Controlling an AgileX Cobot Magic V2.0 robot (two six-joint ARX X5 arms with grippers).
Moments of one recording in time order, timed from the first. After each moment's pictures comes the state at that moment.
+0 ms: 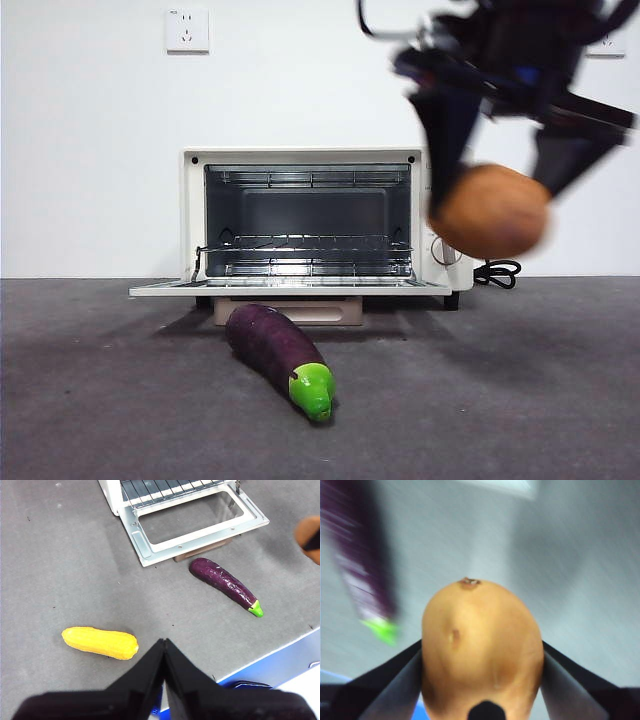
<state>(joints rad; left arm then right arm) -0.51 0.73 1.30 -1.32 -0.10 -0.12 0.60 1.49 1.21 -0.92 -0.06 0.33</state>
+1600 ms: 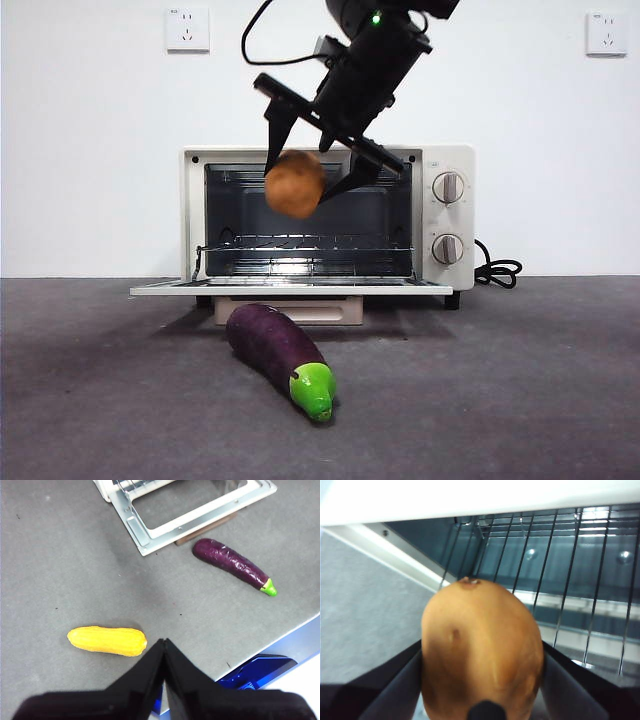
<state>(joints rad) -0.51 0.82 1.30 -1.32 -0.11 0.00 0.58 2.01 1.70 -0.35 -0.10 0.48</state>
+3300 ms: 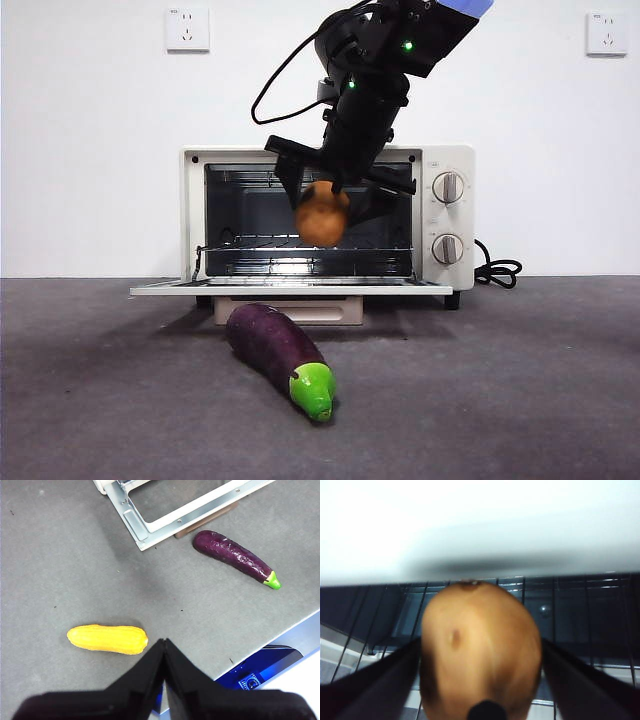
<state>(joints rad) -0.51 0.85 1.30 -1.32 -0.11 0.02 0.57 2.12 1.71 -0.18 0.20 0.45</state>
